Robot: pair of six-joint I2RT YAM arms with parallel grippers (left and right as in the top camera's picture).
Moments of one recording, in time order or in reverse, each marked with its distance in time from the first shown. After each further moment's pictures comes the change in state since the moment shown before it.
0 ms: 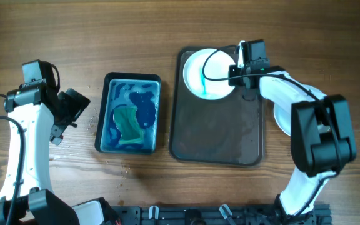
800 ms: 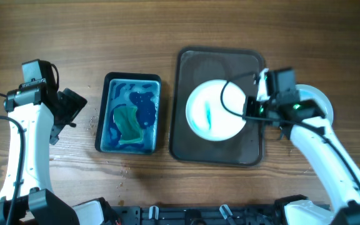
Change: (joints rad) left arm 0.000 0.000 0.000 0.018 -0.075 0.005; right arm -0.001 -0.612 -0.333 -0.351 -0.145 0.162
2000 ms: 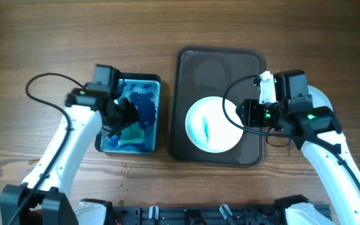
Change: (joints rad) left arm -0.451 0.000 -0.151 0.129 0.217 0.031; right arm 0.000 -0.146 0.101 -0.191 -0.141 -0.088
